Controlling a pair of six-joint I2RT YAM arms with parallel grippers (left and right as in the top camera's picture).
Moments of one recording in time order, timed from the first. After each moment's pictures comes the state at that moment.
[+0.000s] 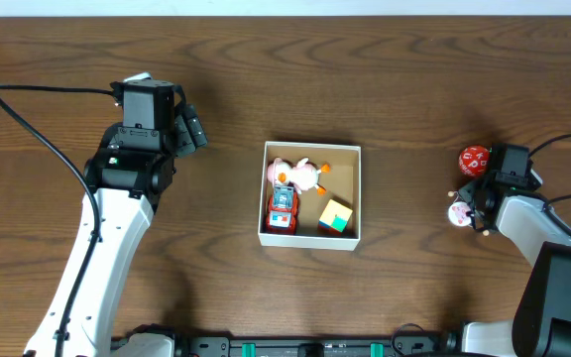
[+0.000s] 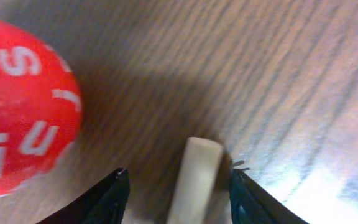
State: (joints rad) left arm -0.13 1.34 1.14 -0.68 -0.27 -0.41; right arm -0.21 1.60 0.69 -0.26 0.19 0.75
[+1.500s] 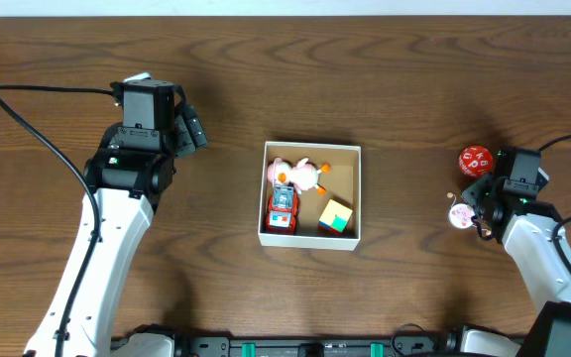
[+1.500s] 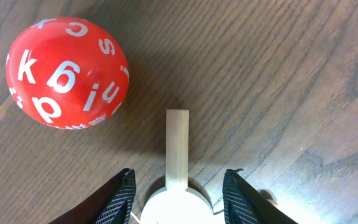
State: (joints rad) left arm -0.13 1.34 1.14 -0.68 -0.27 -0.41; right arm -0.20 1.38 0.67 -0.38 0.18 0.67
